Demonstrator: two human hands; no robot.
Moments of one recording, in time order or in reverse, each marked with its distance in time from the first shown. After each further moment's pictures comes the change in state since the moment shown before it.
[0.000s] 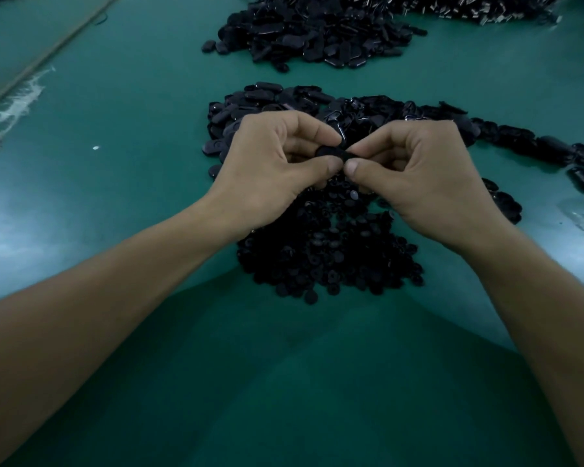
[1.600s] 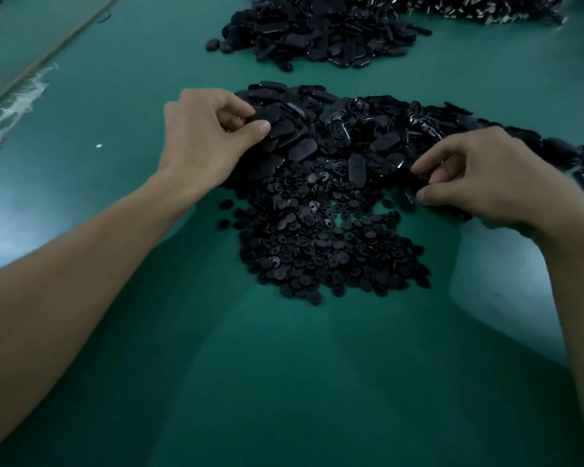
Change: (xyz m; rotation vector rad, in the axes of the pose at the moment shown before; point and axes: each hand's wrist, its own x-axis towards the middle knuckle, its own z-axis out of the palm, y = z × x) left_hand 0.025 -0.036 -0.056 0.520 0.355 -0.066; right_hand 0.010 0.034 -0.058 -0.453 -0.169 0.299
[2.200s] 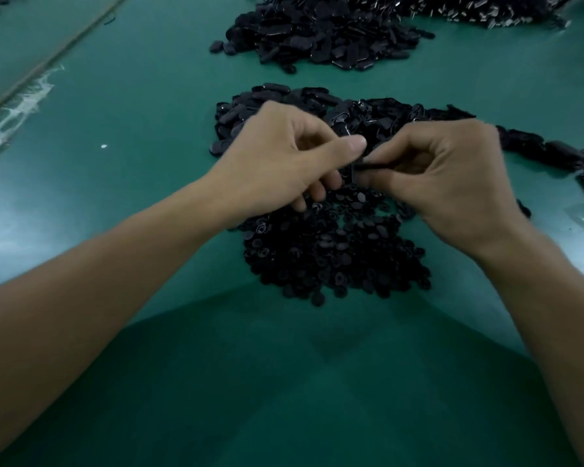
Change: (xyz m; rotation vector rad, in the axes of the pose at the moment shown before) left_hand -0.035 0.066 0.004 -0.329 -0.492 0.038; right_hand -0.016 -0.045 0.034 0.317 0.262 -0.448
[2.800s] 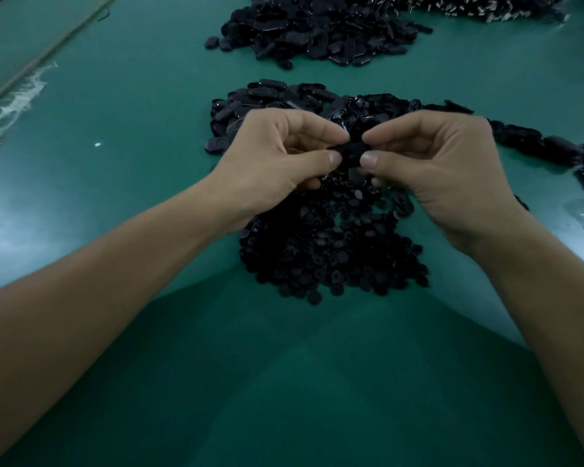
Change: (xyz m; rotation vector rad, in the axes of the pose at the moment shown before) left_hand 0.003 -0.015 0.005 -0.247 0.037 -0.007; right_hand 0.003 0.004 0.006 0.468 0.032 0.236
